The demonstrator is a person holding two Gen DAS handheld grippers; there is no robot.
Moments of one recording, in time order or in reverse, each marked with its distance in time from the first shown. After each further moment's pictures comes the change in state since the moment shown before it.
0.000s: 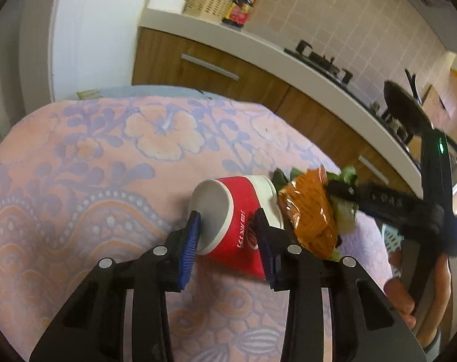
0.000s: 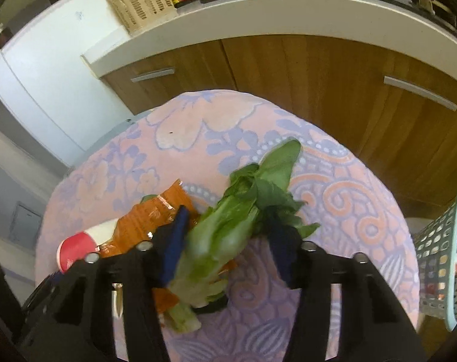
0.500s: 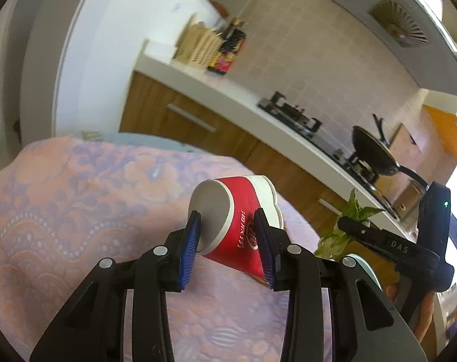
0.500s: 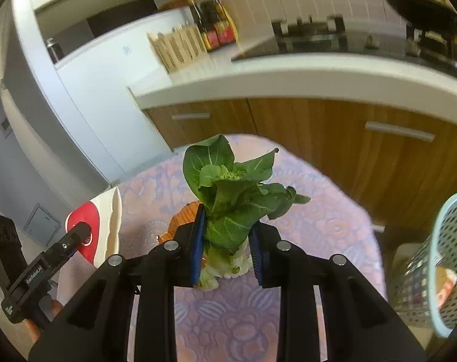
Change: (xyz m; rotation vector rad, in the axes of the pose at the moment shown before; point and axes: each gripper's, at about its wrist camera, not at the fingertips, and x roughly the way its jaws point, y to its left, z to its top) left arm -0.065 -0.011 0.007 -0.029 -0.201 -0.142; right arm -0.101 0.002 -0.018 -0.108 -0.212 0.079
